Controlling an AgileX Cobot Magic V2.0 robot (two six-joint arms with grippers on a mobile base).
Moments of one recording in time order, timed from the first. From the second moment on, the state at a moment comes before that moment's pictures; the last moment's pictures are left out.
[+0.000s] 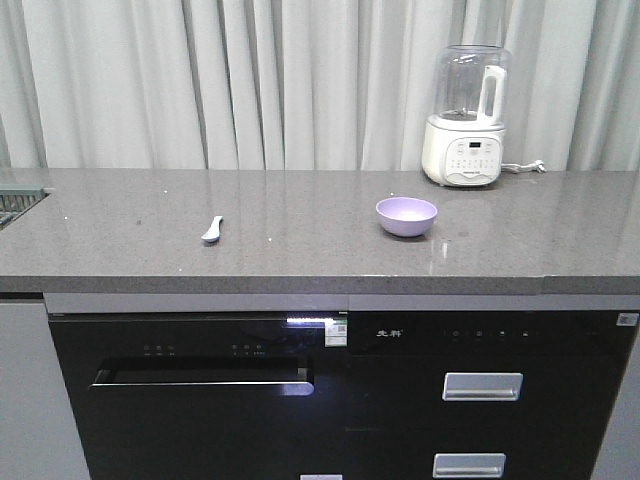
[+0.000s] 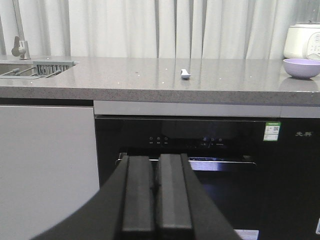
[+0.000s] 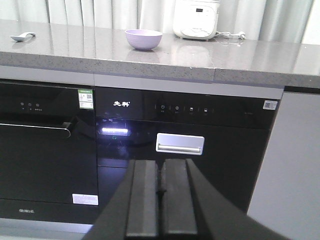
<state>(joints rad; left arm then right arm) 0.03 -0.01 0.03 -0.06 0.09 0.03 0.01 -0.01 0.03 -0.04 0.19 -0.02</state>
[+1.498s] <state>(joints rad) 0.03 -0.01 0.03 -0.06 0.09 0.03 0.01 -0.01 0.03 -0.04 0.19 -0.02</state>
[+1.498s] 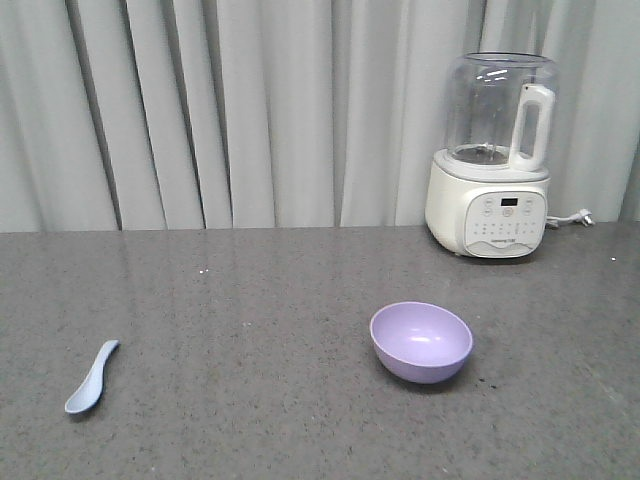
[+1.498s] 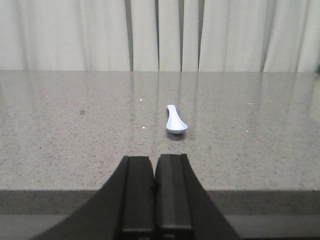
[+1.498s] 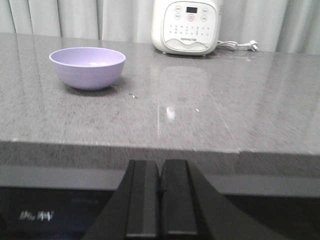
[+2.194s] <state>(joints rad) 0.03 -0.01 0.03 -0.06 0.09 0.03 0.01 -0.01 0.03 -0.04 0.19 -0.02</state>
